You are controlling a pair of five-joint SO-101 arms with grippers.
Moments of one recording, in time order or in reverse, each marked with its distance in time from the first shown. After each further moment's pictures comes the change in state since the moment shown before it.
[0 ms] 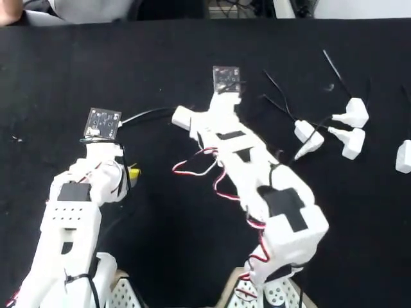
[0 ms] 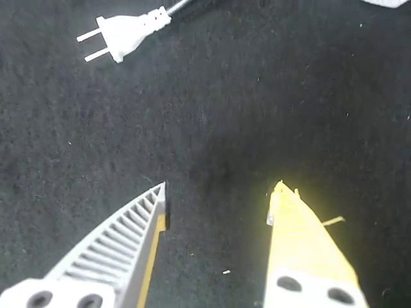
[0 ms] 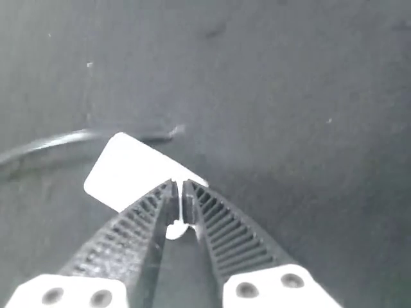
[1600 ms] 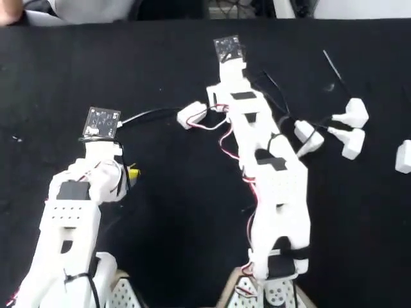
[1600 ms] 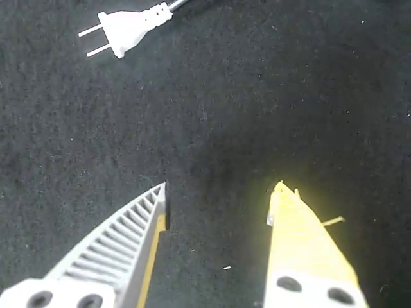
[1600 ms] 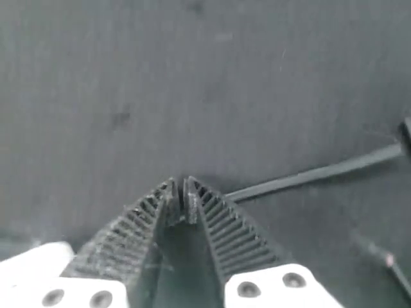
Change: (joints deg) left arm -0.3 0.1 -1.1 1.8 0.0; right arm 9.8 31.4 -46.4 18.2 21.5
